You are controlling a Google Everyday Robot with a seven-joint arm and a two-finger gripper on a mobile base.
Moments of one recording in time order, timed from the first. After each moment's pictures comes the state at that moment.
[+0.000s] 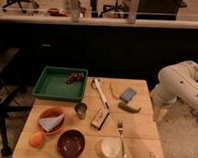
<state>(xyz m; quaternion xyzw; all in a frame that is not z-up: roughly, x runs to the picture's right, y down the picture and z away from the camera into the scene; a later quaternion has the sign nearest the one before) 0.286 0.109 0.684 -0.28 0.02 0.02 0.96</state>
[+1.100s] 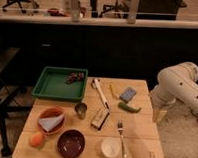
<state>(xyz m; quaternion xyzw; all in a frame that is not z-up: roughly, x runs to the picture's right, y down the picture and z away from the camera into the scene) 0.271 0.113 0.685 -0.27 0.00 -0.03 0.96</state>
